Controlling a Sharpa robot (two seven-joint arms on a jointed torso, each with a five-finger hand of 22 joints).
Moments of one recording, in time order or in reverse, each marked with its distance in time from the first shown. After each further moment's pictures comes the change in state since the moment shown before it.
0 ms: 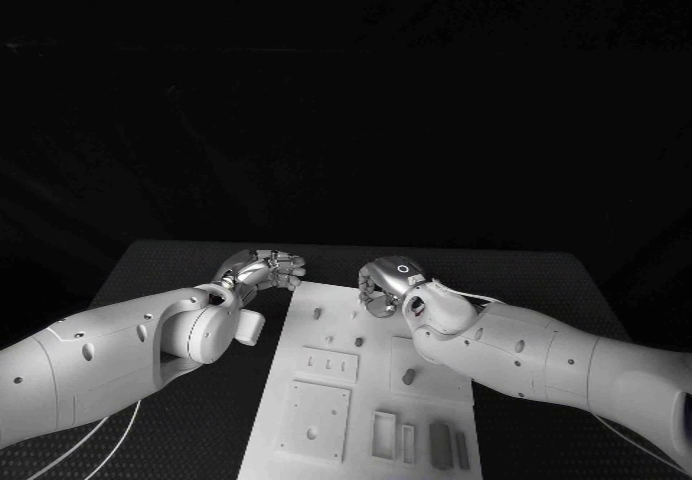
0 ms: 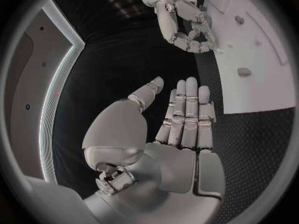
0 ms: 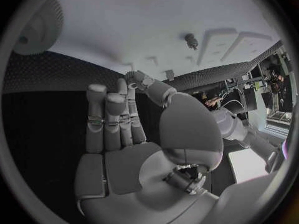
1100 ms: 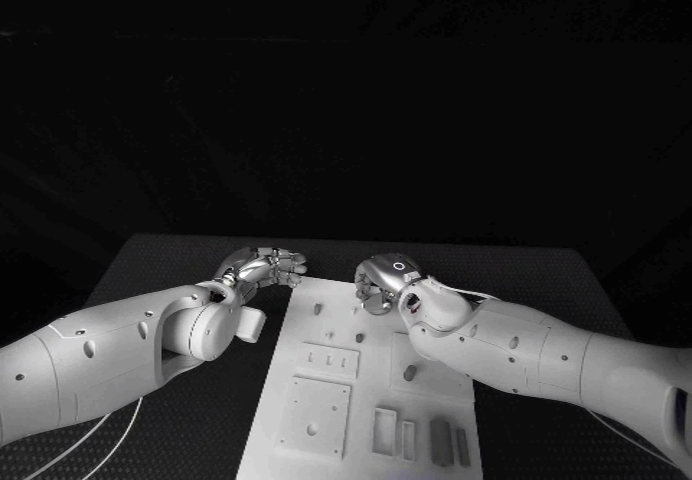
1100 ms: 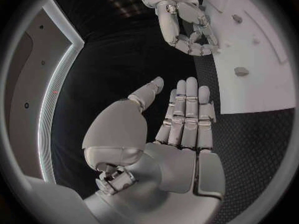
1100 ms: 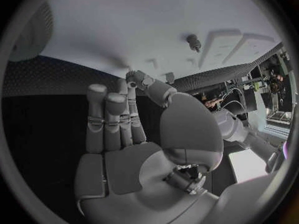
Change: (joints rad) left arm 0.001 0.006 0.001 -0.002 0.001 0.000 0.000; left_hand -0.004 0.004 0.002 -0.002 0.000 0.000 0.000 -0.004 0.001 0.000 0.000 0.000 0.000 0.000 0.000 0.000 0.000 -0.001 0.000 0.000 0.004 -0.001; right arm 0.003 0.017 -0.001 -0.014 -0.004 0.010 -0.002; right_hand -0.006 -0.006 0.003 -0.003 0.000 0.005 0.000 0.003 0.002 0.003 -0.003 0.000 0.003 0.002 -0.002 0.004 -0.002 0.000 0.000 -0.004 0.004 0.000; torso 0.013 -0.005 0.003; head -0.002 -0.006
